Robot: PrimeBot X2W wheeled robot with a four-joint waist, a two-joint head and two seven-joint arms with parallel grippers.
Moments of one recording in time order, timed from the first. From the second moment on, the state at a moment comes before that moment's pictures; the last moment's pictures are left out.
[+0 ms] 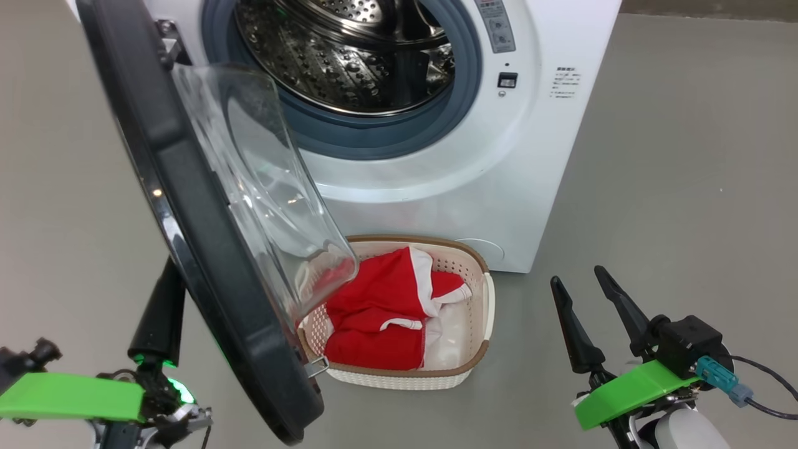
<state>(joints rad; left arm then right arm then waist) -0.10 0.04 0.06 -0.24 -1.51 0.14 0.11 -0.13 -0.05 0.12 0.28 0.32 0.12 -0.26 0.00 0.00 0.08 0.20</state>
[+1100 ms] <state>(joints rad) -0.27 0.04 0.02 -0.15 -1.66 0.15 0.06 -0.15 -0.05 0.12 0.28 0.32 0.12 -0.26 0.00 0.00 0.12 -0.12</state>
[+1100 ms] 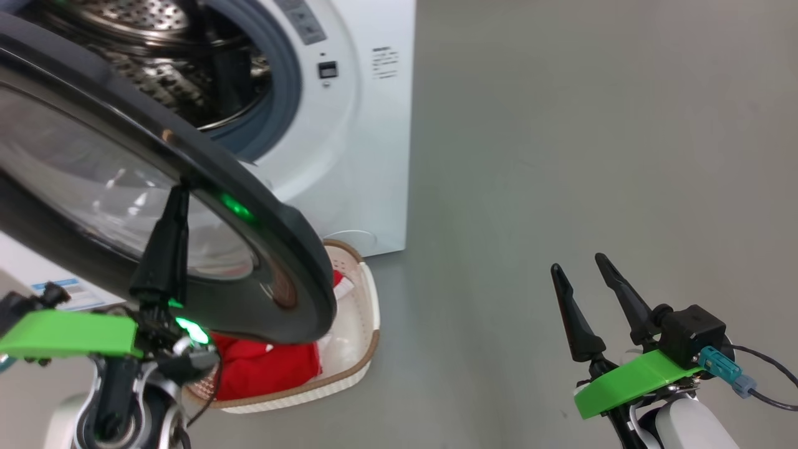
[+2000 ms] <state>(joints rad) -0.71 0.05 0.06 0.20 -1.63 0.12 -0.04 -0.21 -0.06 0.13 0.24 0.32 0.12 -0.26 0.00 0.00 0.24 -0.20</state>
